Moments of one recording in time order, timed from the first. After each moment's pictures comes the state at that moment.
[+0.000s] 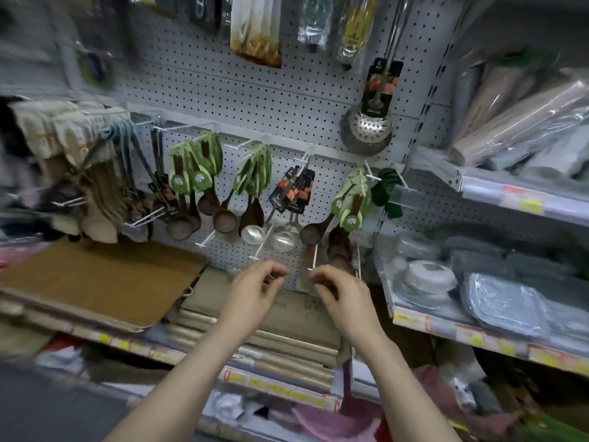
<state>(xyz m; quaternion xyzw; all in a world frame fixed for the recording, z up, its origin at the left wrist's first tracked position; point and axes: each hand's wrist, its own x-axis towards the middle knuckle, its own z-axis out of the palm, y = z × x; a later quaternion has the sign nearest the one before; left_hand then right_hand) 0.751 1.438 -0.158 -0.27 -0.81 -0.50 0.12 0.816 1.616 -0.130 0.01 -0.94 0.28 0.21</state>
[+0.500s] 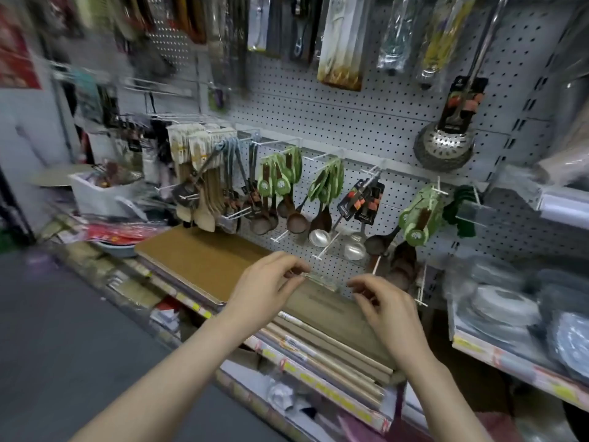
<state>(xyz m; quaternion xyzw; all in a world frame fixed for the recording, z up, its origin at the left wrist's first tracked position) 0.841 1.371 -0.103 -0.23 -0.89 -0.35 0.20 0.868 1.601 -0.113 0.13 -0.92 0.29 0.24</state>
